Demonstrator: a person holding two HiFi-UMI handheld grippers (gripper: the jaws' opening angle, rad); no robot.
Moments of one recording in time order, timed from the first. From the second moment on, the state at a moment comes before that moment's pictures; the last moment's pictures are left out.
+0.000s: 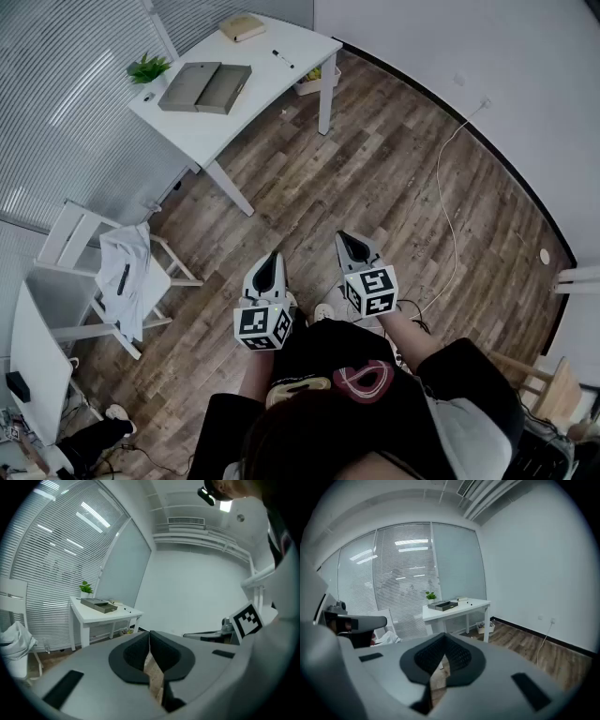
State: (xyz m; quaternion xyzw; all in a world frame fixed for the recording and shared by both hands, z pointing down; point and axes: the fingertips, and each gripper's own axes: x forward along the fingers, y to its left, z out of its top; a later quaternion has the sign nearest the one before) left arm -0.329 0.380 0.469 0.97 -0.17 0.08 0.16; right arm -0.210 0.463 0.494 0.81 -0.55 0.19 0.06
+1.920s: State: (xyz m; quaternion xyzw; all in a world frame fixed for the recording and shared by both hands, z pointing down) left arm -0.093 0.161 0.469 0.97 -0.20 0.08 0.14; right arm 0.024 0.222 0.491 0.78 -0.60 0.18 0.06
